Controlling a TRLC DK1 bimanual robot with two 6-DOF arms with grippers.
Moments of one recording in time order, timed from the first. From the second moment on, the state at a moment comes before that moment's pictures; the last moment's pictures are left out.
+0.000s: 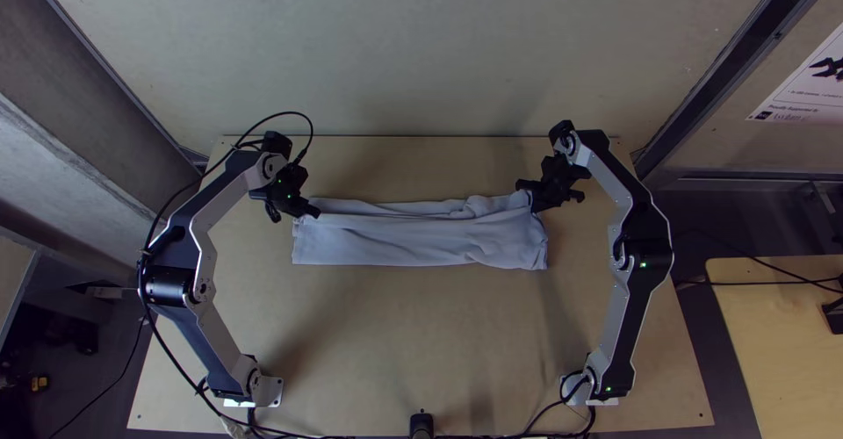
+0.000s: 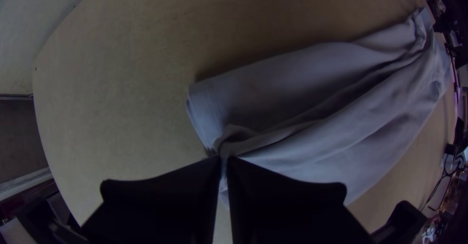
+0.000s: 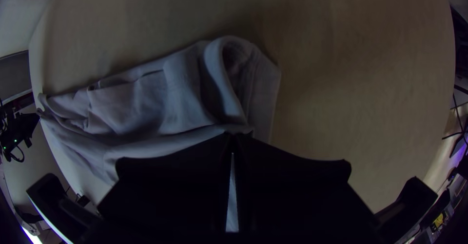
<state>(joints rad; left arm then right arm) -0.07 1.87 1.54 -0.92 -0.03 0.33 0.11 2.18 1.85 -1.21 -0.19 0.16</state>
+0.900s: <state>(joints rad) 0.19 1.76 1.38 -0.87 0.47 0.18 -0.06 1.77 1.71 -1.11 -0.06 0.16</state>
